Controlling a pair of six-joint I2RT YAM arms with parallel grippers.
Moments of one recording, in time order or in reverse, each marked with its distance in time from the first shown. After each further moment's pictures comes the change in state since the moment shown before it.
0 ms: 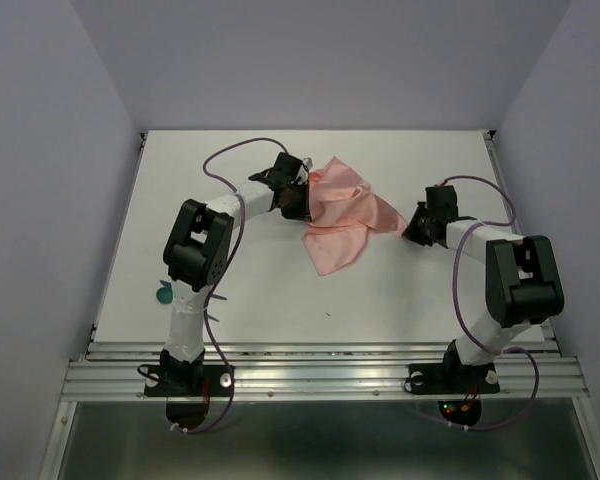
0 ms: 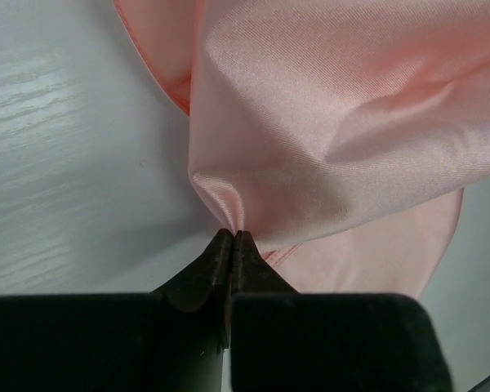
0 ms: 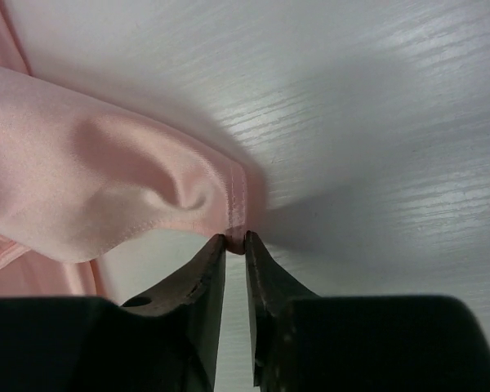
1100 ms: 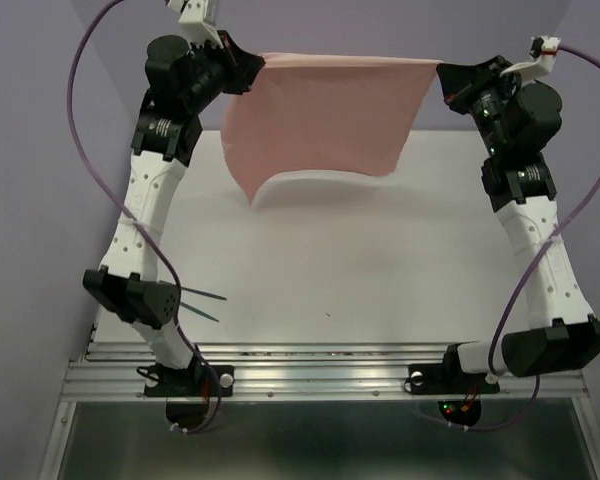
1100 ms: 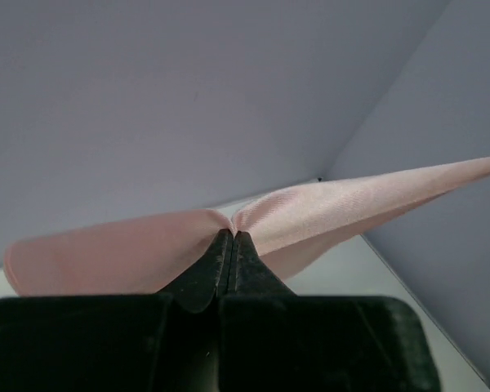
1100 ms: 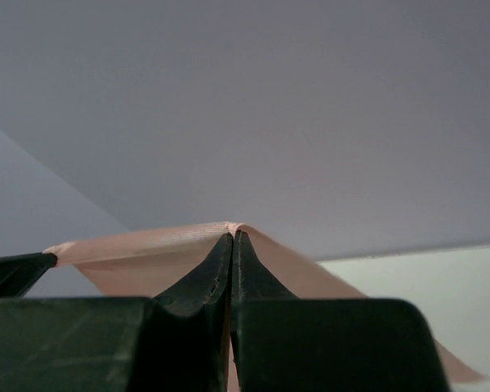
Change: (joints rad) left arm 0.238 -0.327 0.657 -0.040 0.086 0.035; right arm 0.013 -0.227 0.798 0.083 -0.082 0.085
